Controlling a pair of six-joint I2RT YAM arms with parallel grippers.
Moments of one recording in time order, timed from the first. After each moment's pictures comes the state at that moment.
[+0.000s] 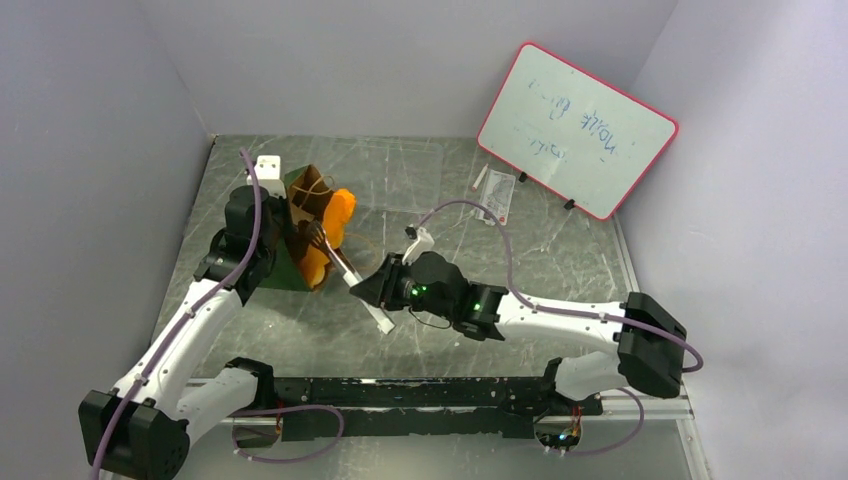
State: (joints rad) left arm -0.28 0.98 0.81 -0.17 -0.28 -0.10; right arm 1.15 1.34 0.81 0.24 0.12 0.98
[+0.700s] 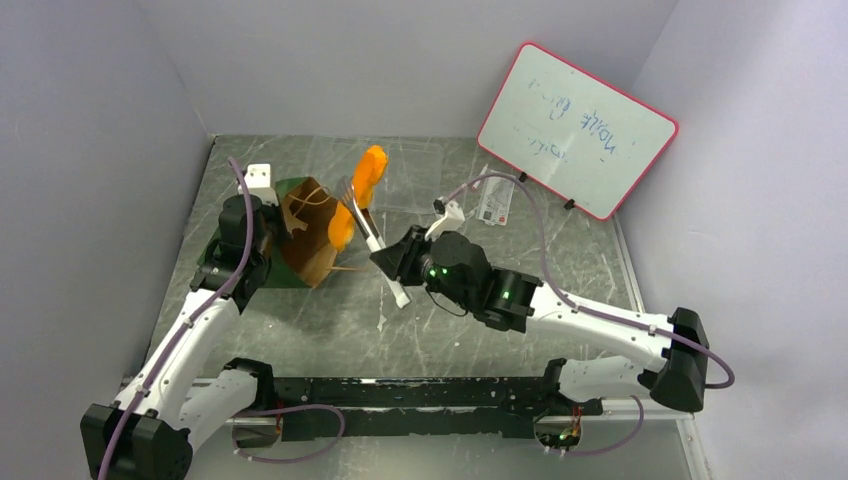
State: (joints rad) left arm -0.22 0.92 0.74 -0.17 -0.26 -0.14; right arm 1.14 1.19 0.96 -0.04 0.34 0.89
